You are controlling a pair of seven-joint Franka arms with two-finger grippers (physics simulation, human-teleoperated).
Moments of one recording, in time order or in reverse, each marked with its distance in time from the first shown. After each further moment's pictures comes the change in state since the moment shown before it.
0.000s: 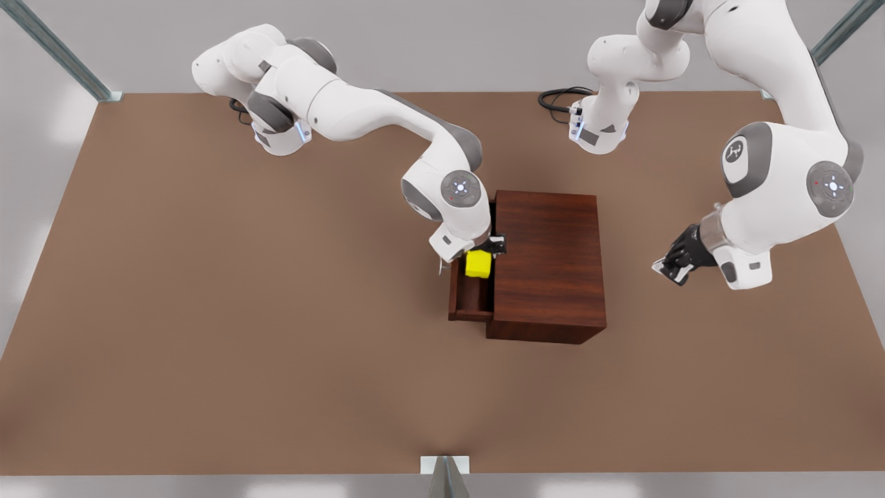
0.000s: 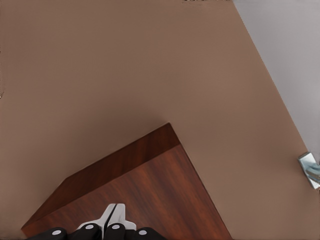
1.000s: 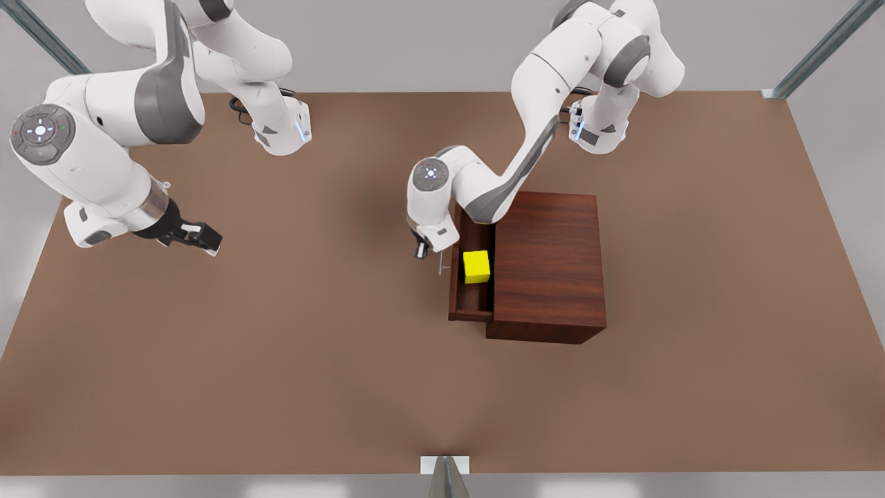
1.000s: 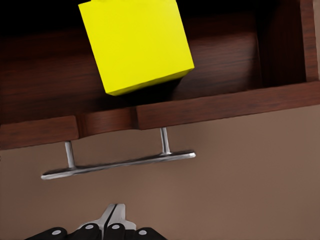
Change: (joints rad) left arm -0.778 0.399 0.000 -0.024 0.159 0.526 -1.133; right arm -0.651 -0.691 -0.165 -0.408 0.060 -0.373 -0.689
